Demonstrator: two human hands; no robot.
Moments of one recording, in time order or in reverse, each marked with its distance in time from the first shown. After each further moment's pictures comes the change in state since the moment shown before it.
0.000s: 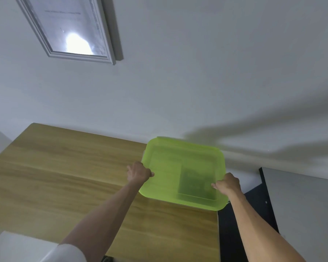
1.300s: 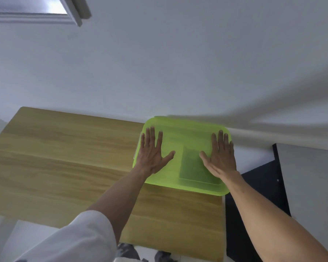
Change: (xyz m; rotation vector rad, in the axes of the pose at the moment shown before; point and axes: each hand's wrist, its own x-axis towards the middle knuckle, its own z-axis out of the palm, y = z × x) left_hand 0.027 0.008 0.062 0.743 0.150 0.684; right_hand 0.026 -0.018 0.032 -0.426 0.166 -0.530
